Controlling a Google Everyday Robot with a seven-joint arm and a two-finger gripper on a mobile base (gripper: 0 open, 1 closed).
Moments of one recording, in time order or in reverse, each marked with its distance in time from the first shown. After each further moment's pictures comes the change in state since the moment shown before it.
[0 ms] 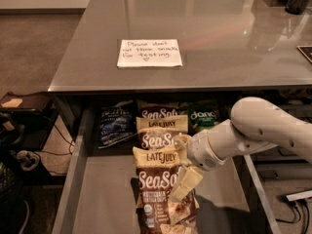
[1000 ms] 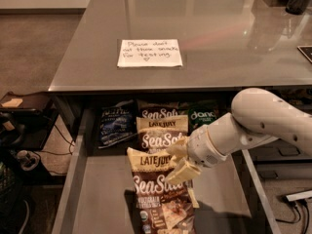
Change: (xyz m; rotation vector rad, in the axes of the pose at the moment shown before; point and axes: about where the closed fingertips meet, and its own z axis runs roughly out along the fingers) arm -0.017 0.010 -0.013 -0.027 0.026 -0.055
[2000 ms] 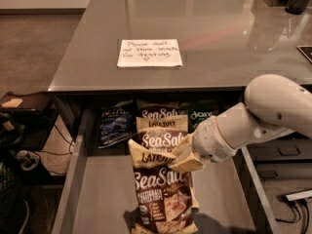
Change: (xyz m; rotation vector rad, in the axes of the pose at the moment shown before) arm -0.024 0.014 -0.036 0.008 -0.023 0.005
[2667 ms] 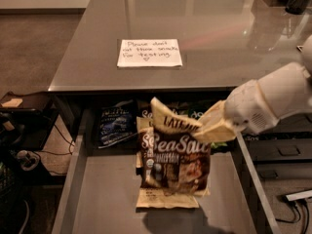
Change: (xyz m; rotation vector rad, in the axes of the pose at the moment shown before) arm -0.034 -0.011 -0.103 0.107 -0.037 0.099
